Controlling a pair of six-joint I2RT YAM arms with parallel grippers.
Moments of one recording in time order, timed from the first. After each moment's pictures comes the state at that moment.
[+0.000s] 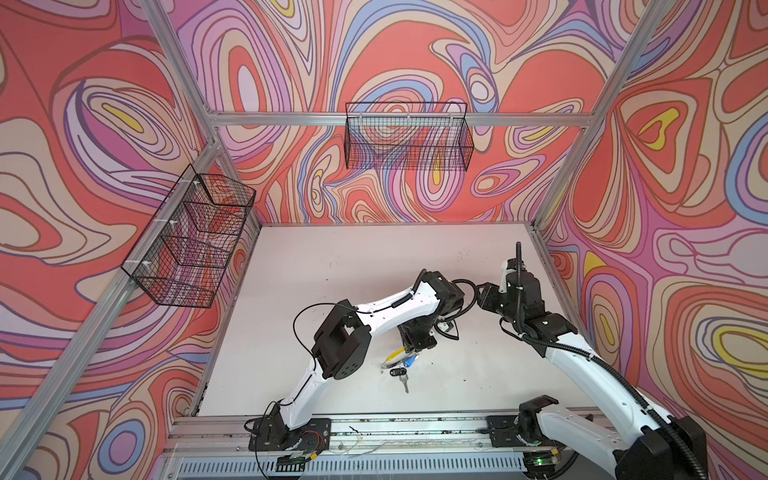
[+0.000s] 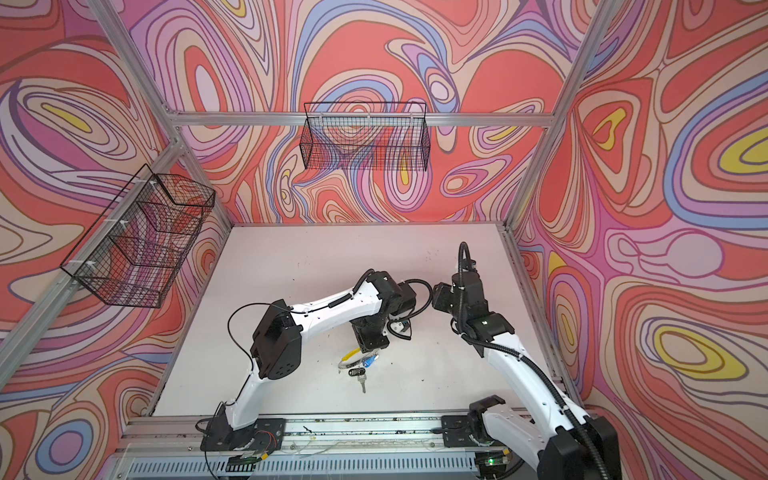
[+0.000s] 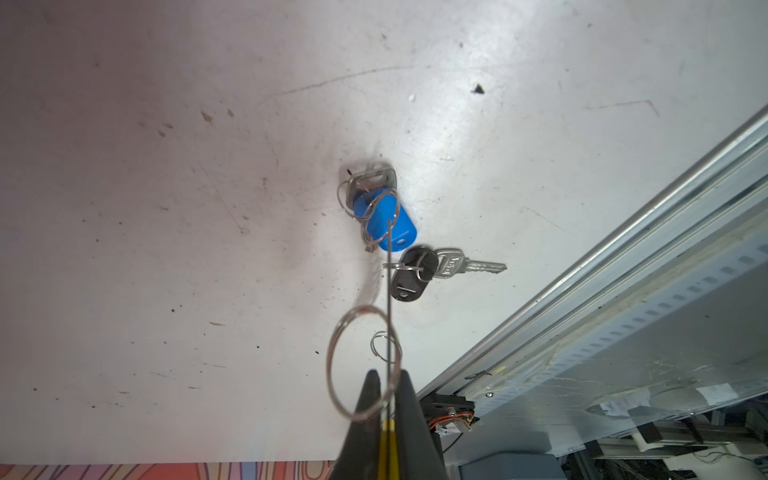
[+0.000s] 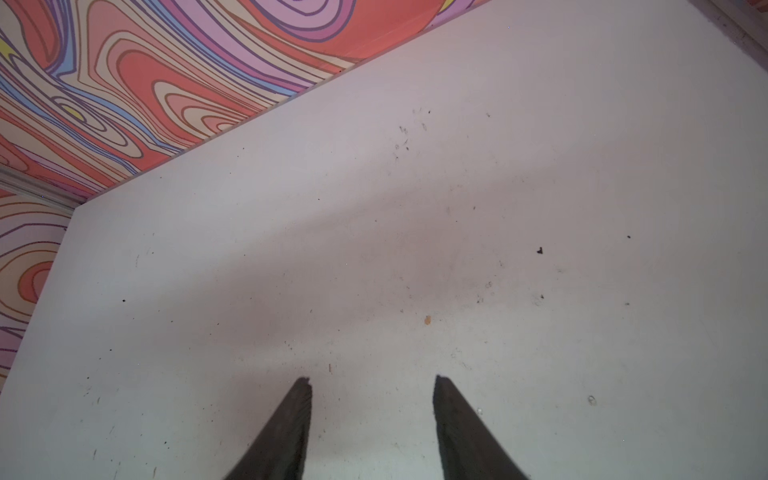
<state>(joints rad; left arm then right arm) -1.00 2.22 1.98 -1.61 0.02 0.16 0.26 1.03 0.72 -0.32 0.08 0.52</state>
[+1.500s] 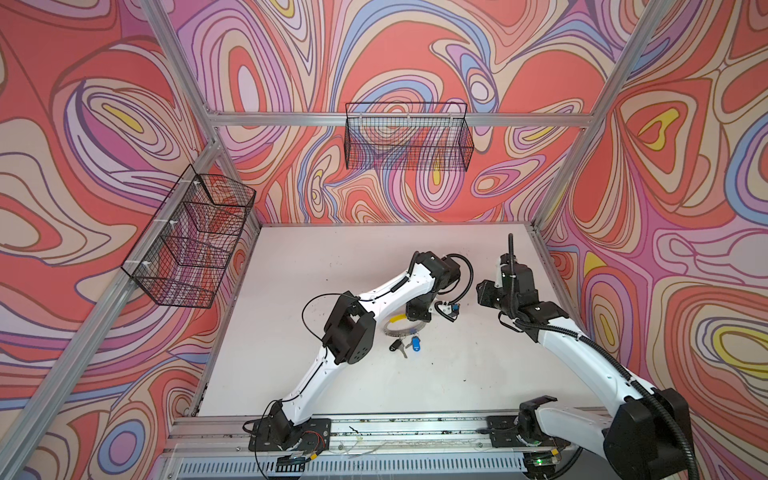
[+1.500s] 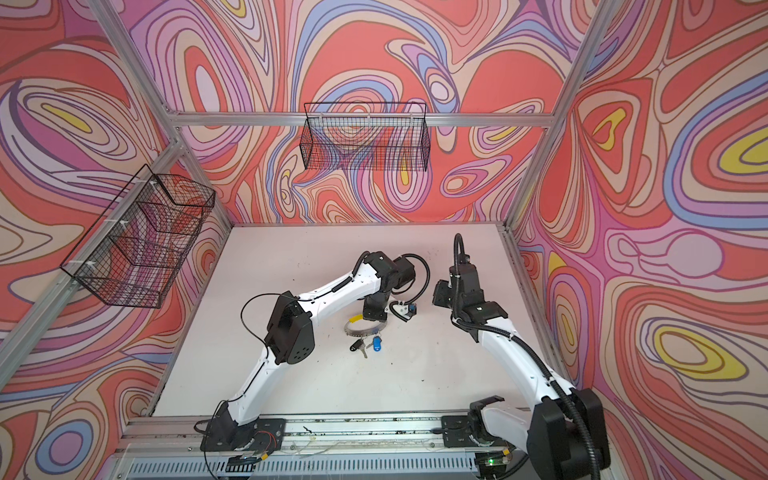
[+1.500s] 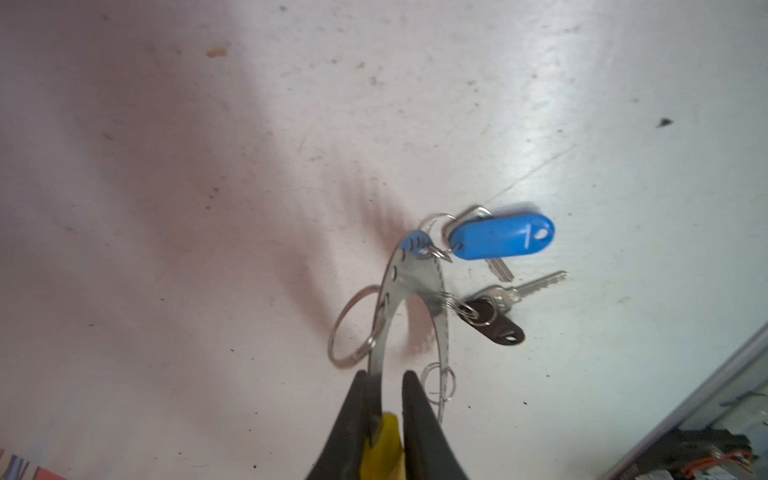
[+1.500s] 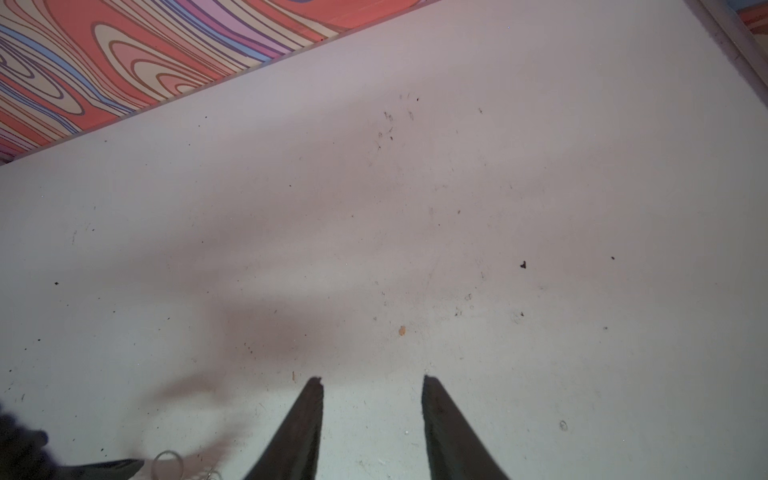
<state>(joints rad) -0.88 2.38 2.25 -1.48 -0.14 0.75 0.22 1.16 0.79 -0.33 0.06 0.41</state>
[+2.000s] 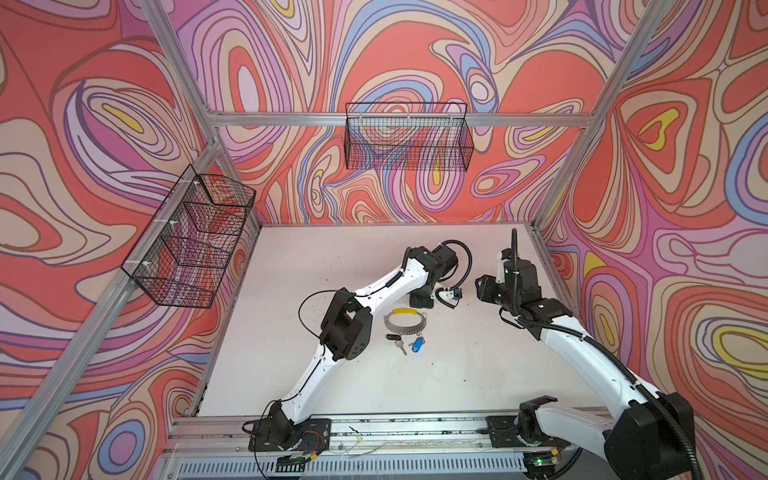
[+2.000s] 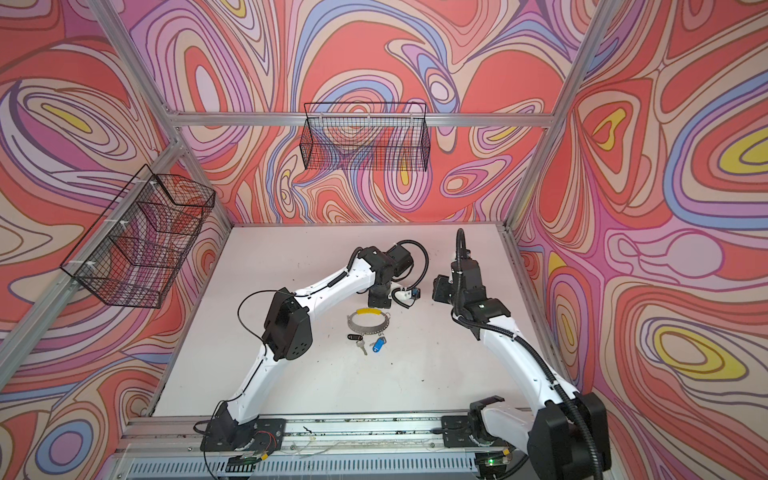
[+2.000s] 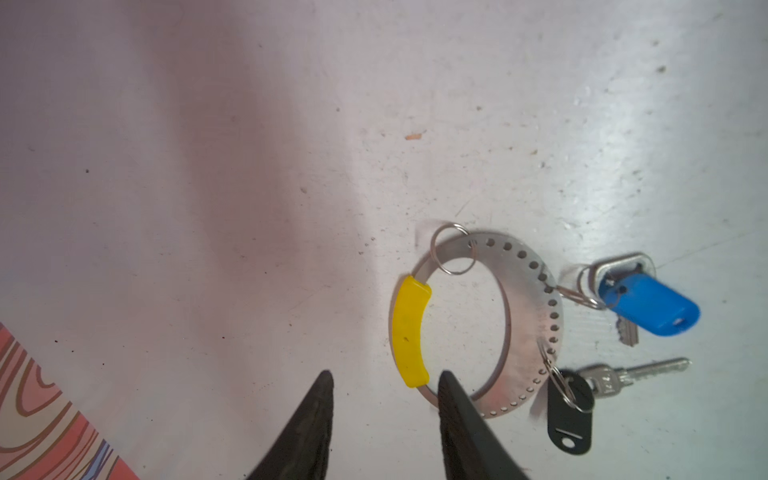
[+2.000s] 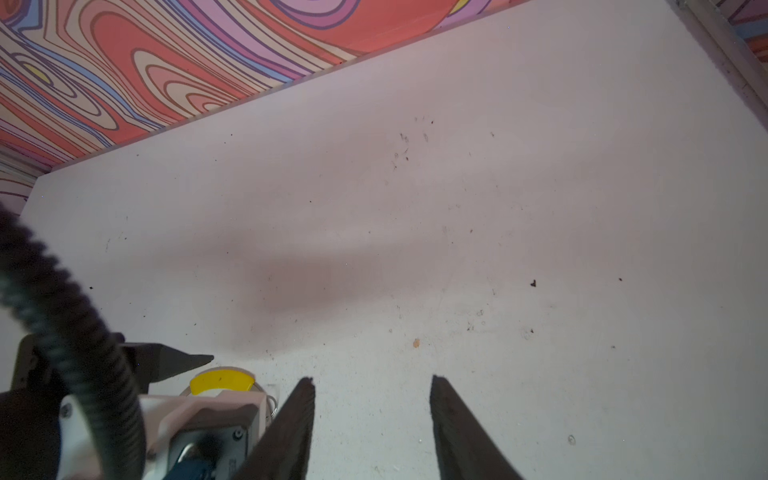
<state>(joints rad) -0.81 2.35 2.22 -1.23 -0.11 0.77 0.22 1.15 0.85 -0.35 0.03 0.41</state>
